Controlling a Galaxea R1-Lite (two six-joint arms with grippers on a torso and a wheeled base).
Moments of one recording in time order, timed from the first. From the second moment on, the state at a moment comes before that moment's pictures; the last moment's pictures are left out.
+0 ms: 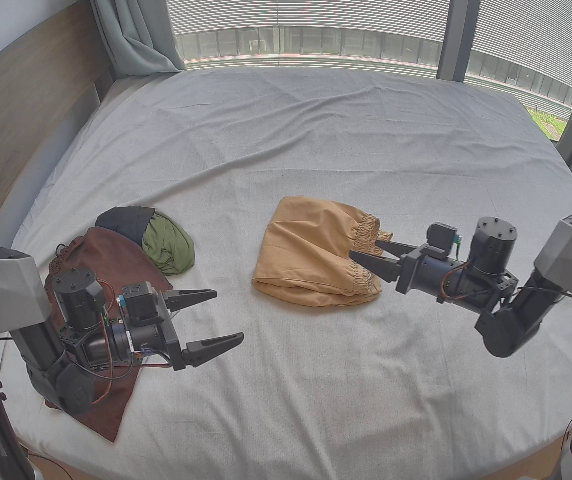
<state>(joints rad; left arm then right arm) -0.24 2.09 -0.40 -1.55 -0.83 0.02 0.33 2.16 -0.78 -1.35 0.56 0.32</state>
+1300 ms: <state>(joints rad) -0.34 1.20 -0.02 -1.39 -0.68 -0.09 0.10 0.78 -0.08 -1.05 0.43 0.05</state>
